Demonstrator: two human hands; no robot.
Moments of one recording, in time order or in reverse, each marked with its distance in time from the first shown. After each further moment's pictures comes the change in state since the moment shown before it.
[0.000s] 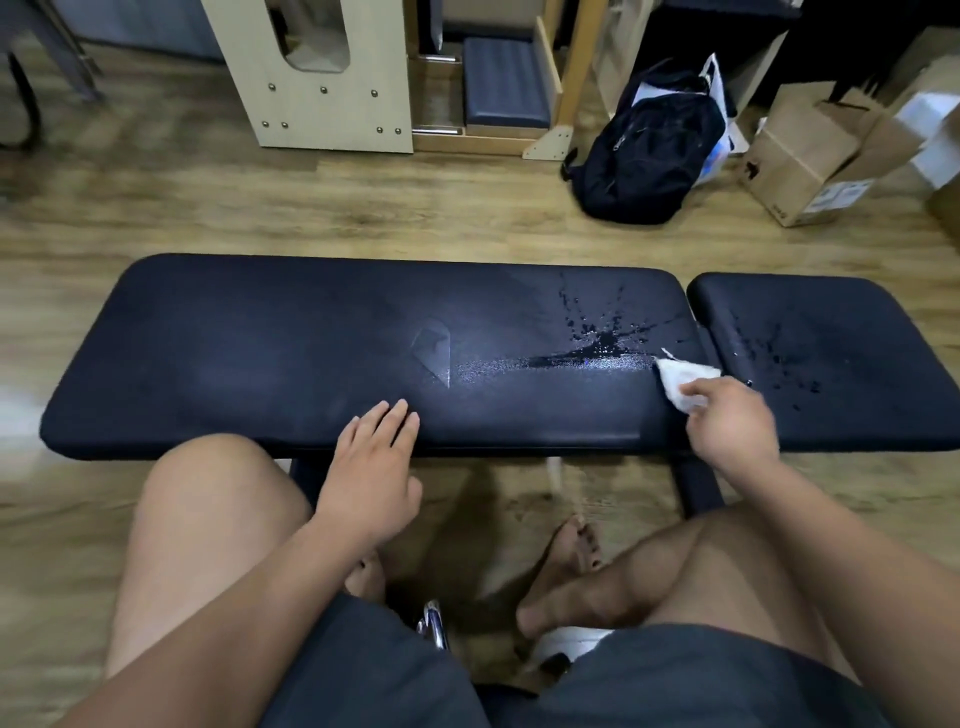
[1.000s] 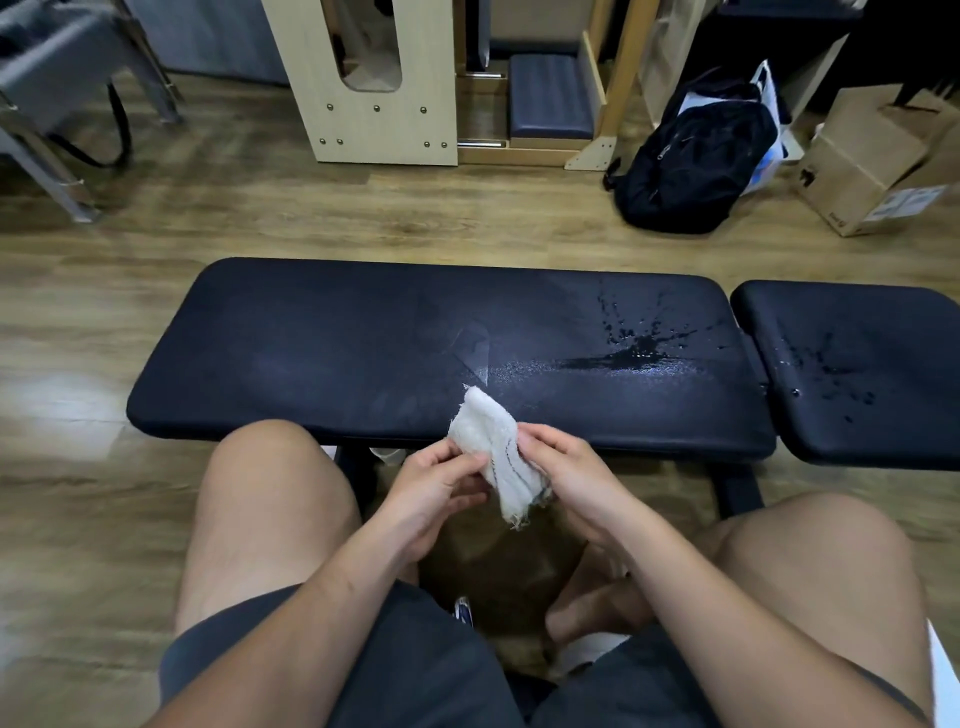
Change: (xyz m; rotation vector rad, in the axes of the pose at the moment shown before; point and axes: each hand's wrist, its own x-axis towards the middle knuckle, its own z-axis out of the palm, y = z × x) left_hand -0.022 0.040 -0.017 -1.745 -0.165 -0.539; right_hand -0.116 -0.153 0.042 1.243 -0.772 0.032
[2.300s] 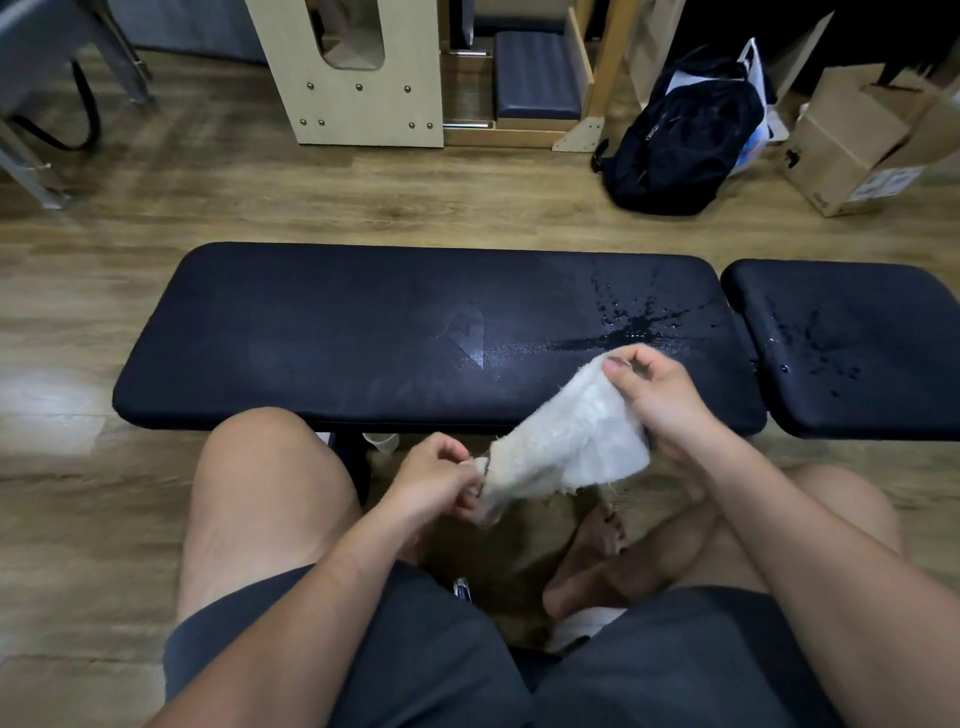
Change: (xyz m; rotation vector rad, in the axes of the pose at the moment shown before) left_hand 0.008 -0.008 -0.003 0.375 0.102 -0.113; right_hand 0.007 -0.051 -0.075 -0.264 0.351 -0.142
